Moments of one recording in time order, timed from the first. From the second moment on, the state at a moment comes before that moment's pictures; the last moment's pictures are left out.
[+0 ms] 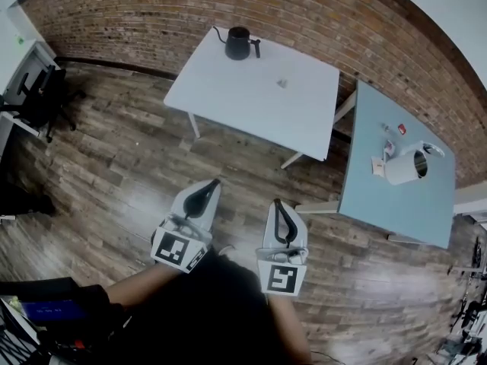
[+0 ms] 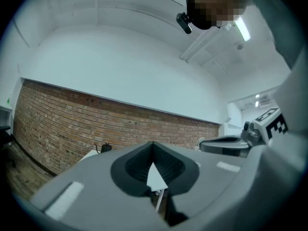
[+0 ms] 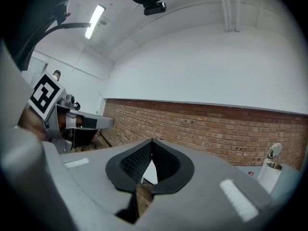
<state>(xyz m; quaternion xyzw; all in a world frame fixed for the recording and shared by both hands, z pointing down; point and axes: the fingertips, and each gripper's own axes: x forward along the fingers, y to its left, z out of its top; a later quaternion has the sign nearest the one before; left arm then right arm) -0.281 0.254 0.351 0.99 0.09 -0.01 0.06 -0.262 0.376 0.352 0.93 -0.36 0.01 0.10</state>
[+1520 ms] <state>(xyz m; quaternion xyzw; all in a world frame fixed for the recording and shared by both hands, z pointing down) -0.065 0.062 0.330 0.99 0.09 -0.03 0.10 -0.033 0.227 0.337 0.95 -0.31 0.05 0.07</state>
